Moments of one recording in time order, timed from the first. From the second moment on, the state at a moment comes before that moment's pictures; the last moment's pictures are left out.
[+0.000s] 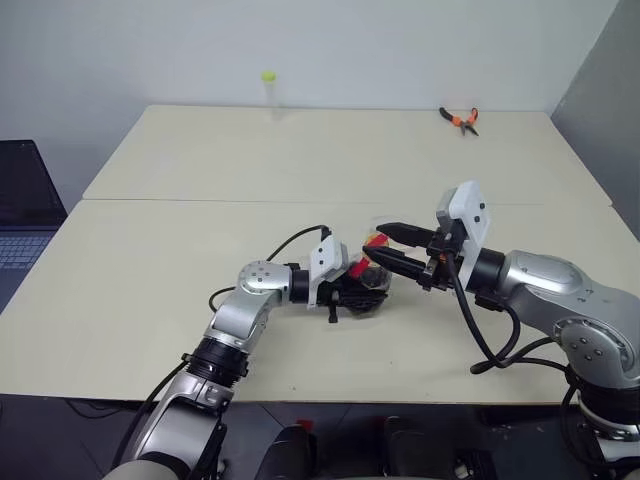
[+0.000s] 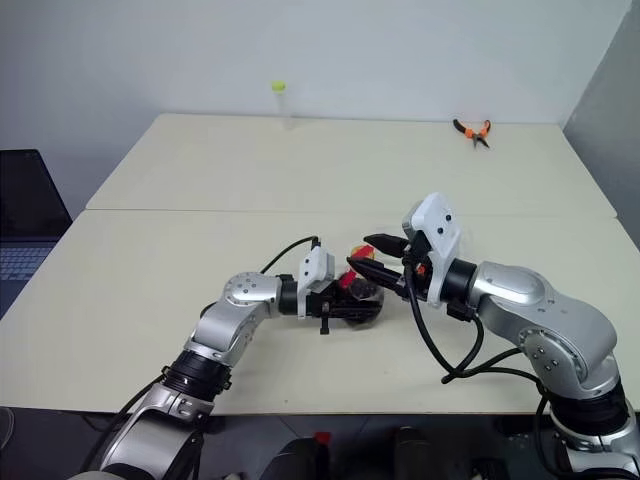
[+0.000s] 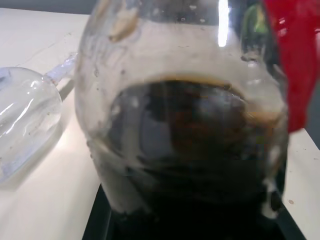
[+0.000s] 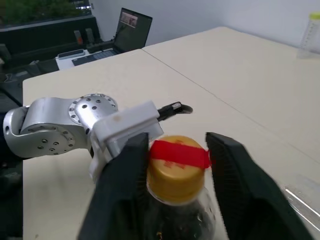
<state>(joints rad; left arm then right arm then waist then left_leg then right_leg) -0.54 0.31 -0.27 0.22 -0.25 0.17 -1.16 -0.47 -0.61 0.04 -0.63 0.84 0.90 0.42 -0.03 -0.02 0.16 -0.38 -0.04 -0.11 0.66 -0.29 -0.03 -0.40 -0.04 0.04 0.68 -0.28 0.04</state>
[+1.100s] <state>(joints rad) -0.47 0.38 -0.33 0.04 -0.28 0.24 -1.25 -0.66 -0.93 0.16 -0.27 0.71 0.77 1.25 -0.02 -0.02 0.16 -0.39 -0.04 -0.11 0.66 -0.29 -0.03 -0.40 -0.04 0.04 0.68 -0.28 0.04</state>
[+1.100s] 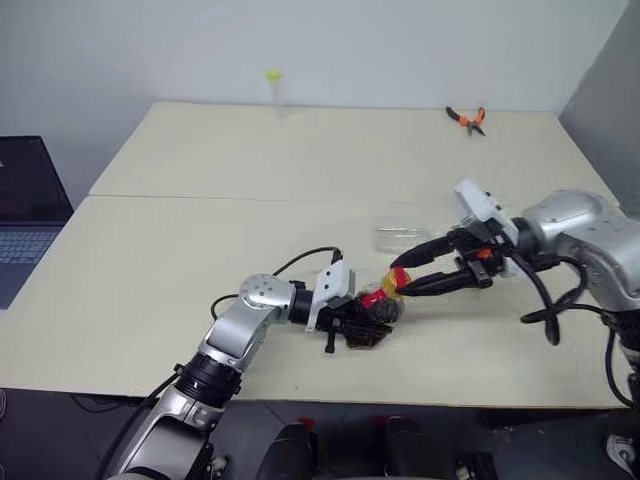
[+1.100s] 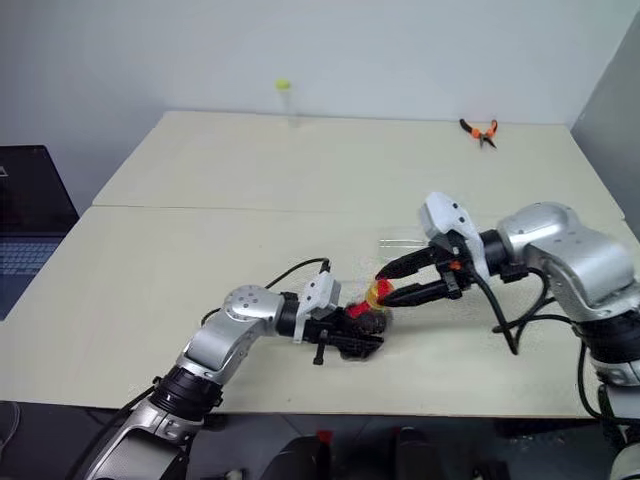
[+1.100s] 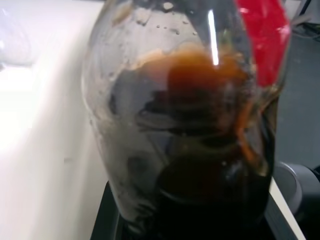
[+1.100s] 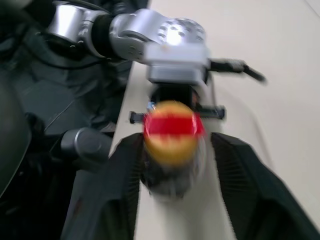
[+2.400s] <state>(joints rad) -0.58 0.28 -0.31 0.32 -0.22 0.05 -1.17 -0.26 -0.49 -0.08 -0.80 0.93 0.98 0.15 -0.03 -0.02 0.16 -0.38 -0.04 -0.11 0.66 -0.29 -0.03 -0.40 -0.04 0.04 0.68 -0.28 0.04</state>
